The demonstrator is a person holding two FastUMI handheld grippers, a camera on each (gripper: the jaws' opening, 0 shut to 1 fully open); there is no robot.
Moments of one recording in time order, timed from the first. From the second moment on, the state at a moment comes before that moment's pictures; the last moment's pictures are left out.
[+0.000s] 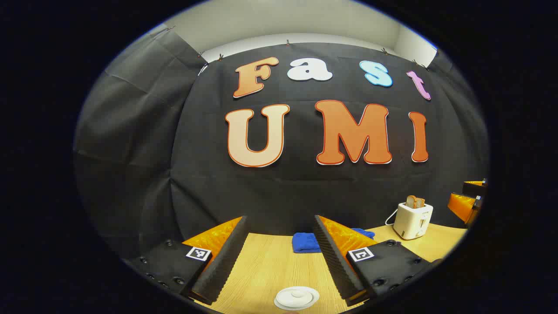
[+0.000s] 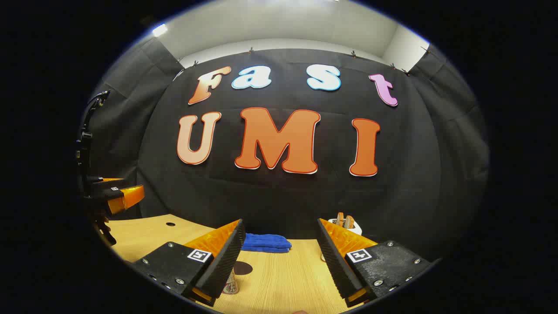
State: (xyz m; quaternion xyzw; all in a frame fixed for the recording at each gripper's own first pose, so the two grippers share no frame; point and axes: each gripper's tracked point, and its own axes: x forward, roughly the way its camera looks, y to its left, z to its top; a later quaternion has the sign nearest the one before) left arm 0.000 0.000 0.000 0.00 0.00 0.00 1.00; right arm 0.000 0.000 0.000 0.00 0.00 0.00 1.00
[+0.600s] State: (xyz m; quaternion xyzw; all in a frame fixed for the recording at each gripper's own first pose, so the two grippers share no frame) left arm -0.002 -0.006 0.004 0.02 0.00 -0.01 1.00; right arm -0.003 0.017 -0.004 0.00 0.01 0.02 1.00
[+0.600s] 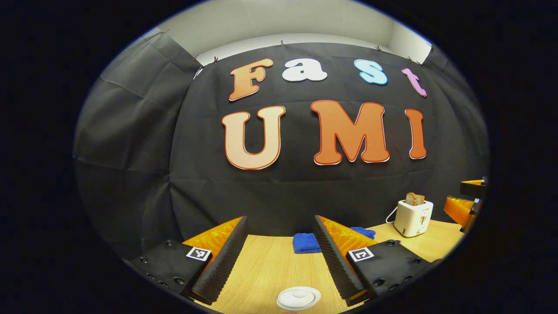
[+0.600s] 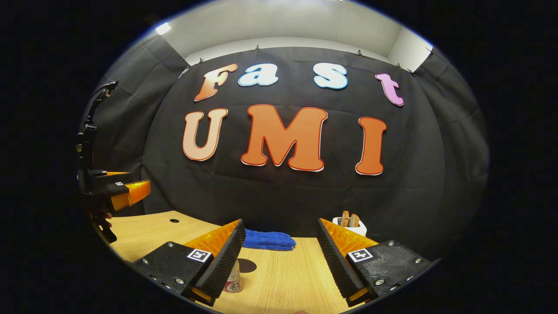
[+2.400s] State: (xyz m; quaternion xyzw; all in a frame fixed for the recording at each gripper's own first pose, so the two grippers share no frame) left arm -0.012 -0.030 -0.200 0.07 0.22 -0.11 0.97; right arm 0.007 0.122 -0.161 -0.02 0.16 0.16 0.97
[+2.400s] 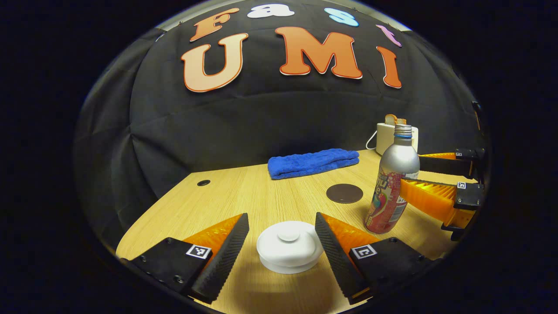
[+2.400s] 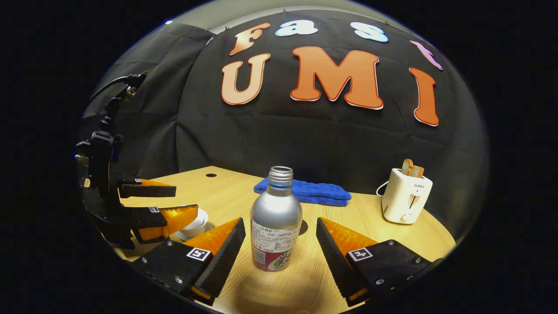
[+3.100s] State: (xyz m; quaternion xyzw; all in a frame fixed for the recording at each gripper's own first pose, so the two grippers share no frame) left arm -0.004 -0.032 -0.220 0.10 0.25 -0.11 0.96; right arm 0.015 0.126 -0.184 -0.02 0.18 0.17 0.97
